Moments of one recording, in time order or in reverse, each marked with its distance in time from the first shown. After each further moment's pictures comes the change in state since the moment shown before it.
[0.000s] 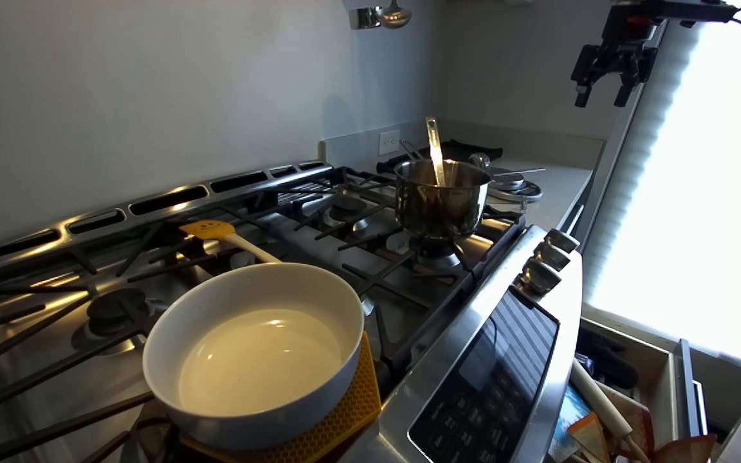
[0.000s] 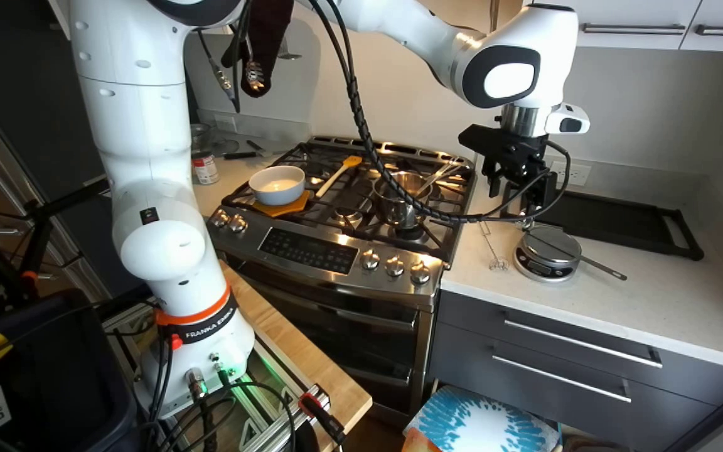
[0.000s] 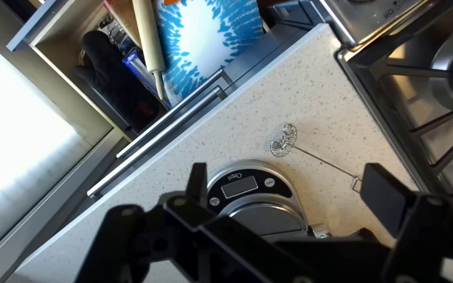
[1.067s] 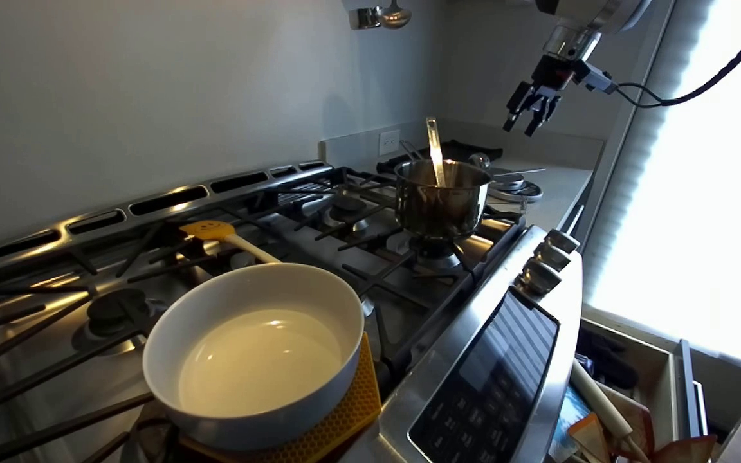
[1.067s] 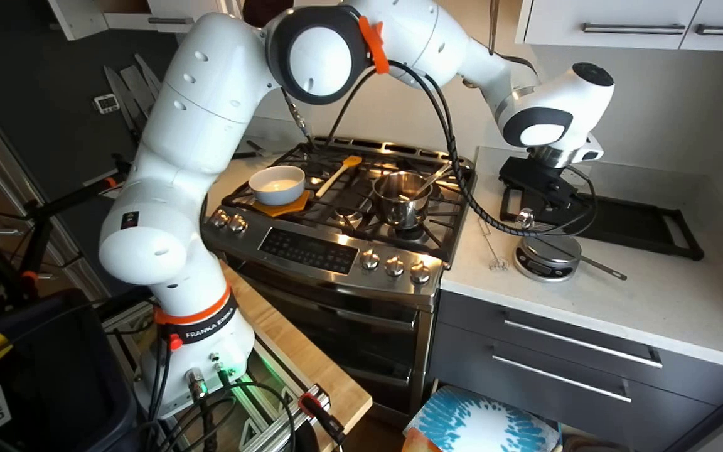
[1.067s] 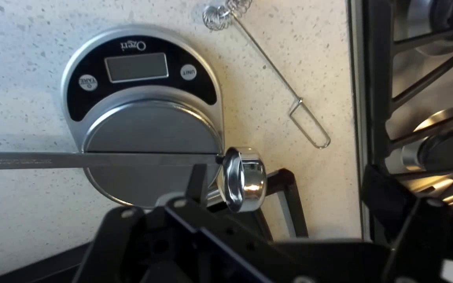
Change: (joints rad) arm -0.225 0.446 0.285 0.471 0.331 -0.015 -0.450
